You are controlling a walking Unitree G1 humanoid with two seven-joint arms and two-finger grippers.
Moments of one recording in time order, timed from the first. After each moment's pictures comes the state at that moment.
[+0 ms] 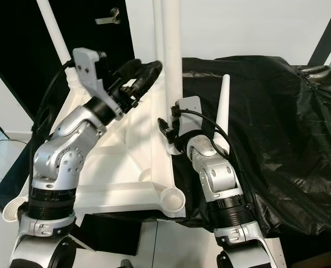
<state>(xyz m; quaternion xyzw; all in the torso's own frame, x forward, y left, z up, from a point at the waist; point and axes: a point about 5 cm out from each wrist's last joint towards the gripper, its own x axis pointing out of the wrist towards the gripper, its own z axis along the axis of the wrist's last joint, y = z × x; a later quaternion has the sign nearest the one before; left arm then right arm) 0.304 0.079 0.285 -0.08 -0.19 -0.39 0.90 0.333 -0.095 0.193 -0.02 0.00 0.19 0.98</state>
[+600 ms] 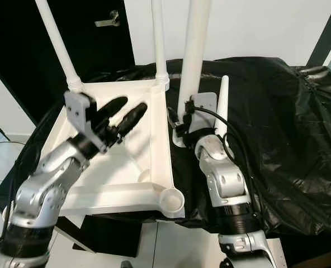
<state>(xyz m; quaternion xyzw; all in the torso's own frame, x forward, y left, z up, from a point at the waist) 0.273 0.107 0.226 -0.03 -0.13 -0.39 0.91 0.320 -0.112 0.201 0.00 -0.06 0.16 0.98</state>
